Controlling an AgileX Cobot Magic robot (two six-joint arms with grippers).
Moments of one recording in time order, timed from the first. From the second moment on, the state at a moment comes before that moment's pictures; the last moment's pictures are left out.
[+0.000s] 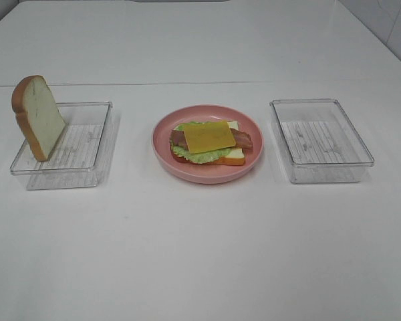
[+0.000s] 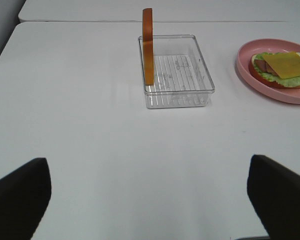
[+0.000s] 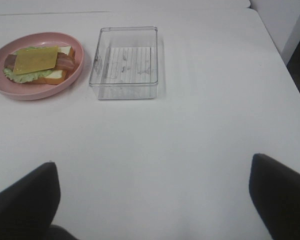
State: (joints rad) left arm 0.04 0.00 -0.50 -0.12 1.05 0.02; right arm 0.00 0.05 -0.63 0.06 1.16 -0.03
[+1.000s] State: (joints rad) left arm 0.04 0.00 -0.50 -0.12 1.05 0.02; right arm 0.00 0.00 -0.50 0.06 1.06 -0.03
